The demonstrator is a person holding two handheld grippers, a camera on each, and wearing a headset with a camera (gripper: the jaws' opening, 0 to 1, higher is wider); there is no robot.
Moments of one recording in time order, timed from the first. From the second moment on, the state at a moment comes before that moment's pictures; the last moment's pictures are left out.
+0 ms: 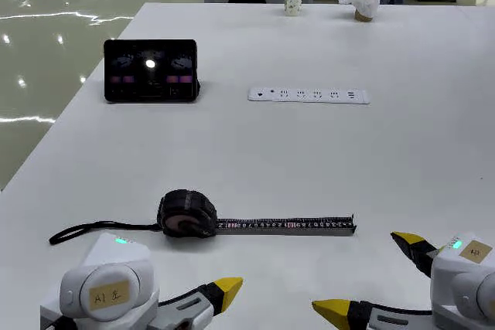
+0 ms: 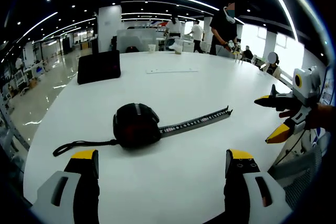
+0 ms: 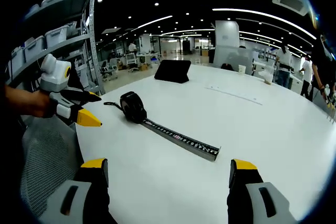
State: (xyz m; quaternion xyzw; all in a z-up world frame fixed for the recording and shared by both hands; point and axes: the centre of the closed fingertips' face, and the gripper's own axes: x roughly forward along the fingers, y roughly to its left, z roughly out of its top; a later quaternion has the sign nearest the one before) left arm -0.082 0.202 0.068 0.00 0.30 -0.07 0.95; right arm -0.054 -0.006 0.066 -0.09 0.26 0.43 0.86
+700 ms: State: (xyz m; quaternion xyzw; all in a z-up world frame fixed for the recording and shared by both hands) left arm -0.062 0.202 0.061 -0.01 0.30 -0.06 0.95; right arm -0.043 -0.011 0.049 -0.12 0.27 0.49 0.82
